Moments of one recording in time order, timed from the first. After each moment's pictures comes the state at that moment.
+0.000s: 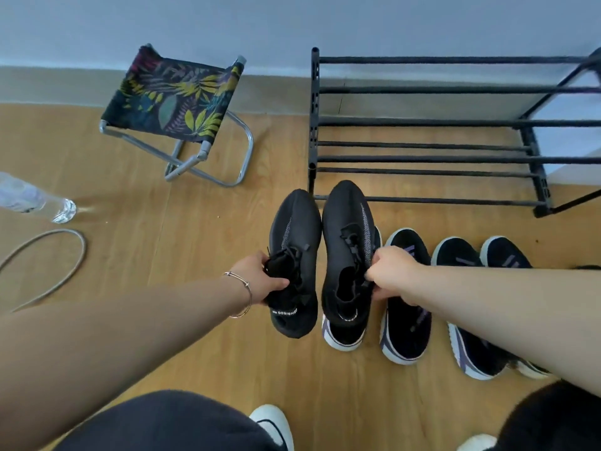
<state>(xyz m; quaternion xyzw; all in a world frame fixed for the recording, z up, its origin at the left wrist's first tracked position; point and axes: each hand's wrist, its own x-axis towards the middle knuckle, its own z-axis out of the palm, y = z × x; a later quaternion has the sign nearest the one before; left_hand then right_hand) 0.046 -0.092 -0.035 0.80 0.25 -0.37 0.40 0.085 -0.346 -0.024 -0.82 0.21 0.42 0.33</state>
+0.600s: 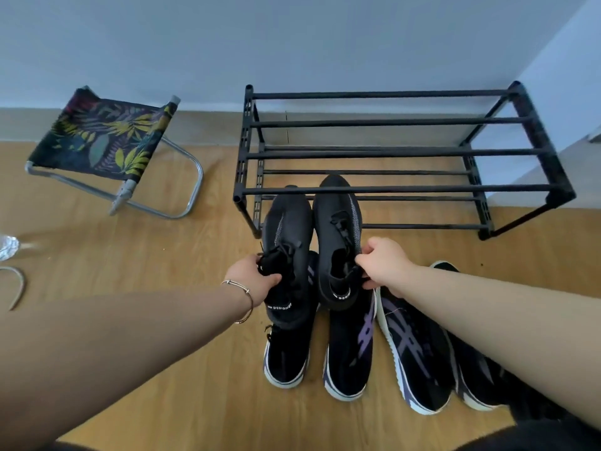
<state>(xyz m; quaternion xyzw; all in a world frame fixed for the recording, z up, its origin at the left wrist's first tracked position) 0.105 -0.213 -0.038 0.87 0.24 -0.28 0.32 0.146 -0.457 -0.024 -0.84 0.21 0.32 0.38</state>
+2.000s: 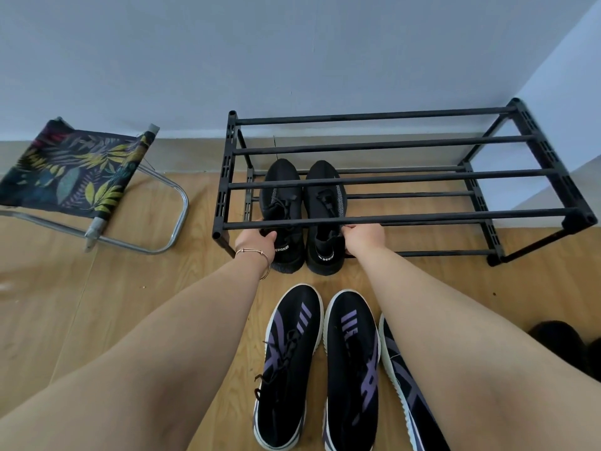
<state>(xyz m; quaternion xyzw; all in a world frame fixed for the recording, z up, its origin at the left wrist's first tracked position) 0.247 -0.240 -0.103 0.87 0.30 -0.15 0.35 0.266 -0.443 -0.103 -0.82 0.31 0.19 0.43</state>
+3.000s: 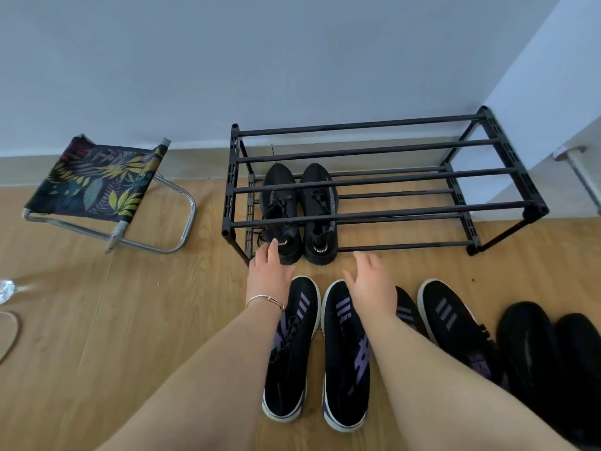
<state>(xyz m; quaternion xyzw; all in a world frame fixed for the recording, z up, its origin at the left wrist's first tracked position) 0.152 -0.265 -0.065 0.95 0.13 -0.14 0.24 0.134 -0.457 -0.067 -0.97 0.09 0.08 0.20</state>
